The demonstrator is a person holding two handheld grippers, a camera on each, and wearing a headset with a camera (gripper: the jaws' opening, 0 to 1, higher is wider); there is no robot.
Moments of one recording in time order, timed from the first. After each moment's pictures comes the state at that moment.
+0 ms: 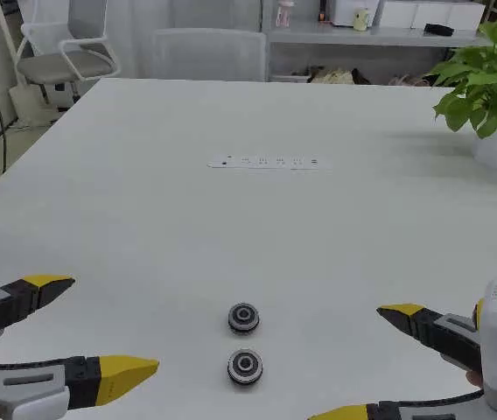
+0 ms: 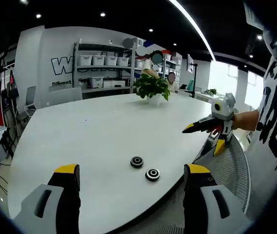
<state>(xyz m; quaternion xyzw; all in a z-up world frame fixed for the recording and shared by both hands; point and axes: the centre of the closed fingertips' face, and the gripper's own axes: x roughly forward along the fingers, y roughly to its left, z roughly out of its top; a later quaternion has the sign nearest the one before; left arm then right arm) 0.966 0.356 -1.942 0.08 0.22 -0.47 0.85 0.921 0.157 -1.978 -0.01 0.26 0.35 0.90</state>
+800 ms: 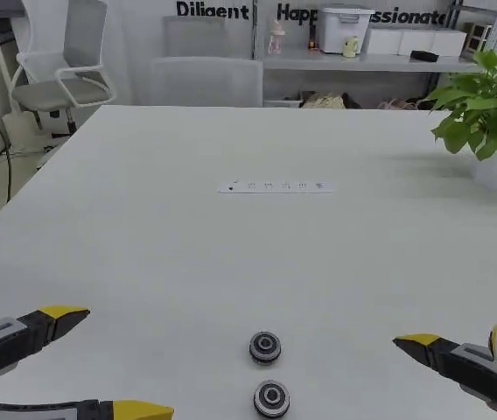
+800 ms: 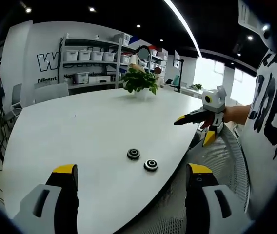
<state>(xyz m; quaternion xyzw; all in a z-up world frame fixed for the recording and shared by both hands) 0.974 0.362 -1.932 0.07 0.21 -0.47 0.86 0.923 0.165 -1.976 -0.02 0.26 0.36 0.90</state>
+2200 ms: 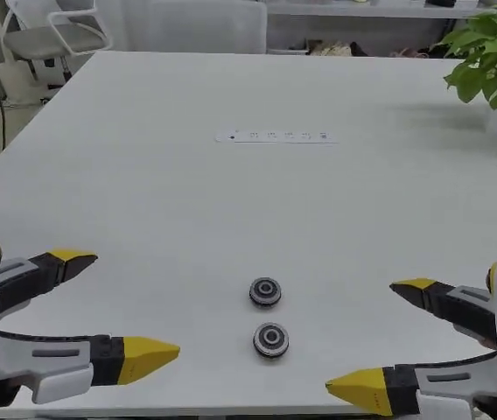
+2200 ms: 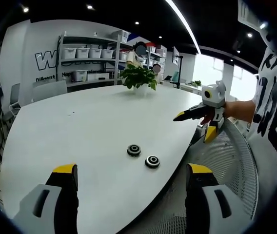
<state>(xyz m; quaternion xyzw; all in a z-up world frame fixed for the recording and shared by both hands) 0.977 0.356 -1.950 0.08 0.22 -0.47 0.85 0.926 0.165 -1.985 -0.02 0.27 0.36 0.89</state>
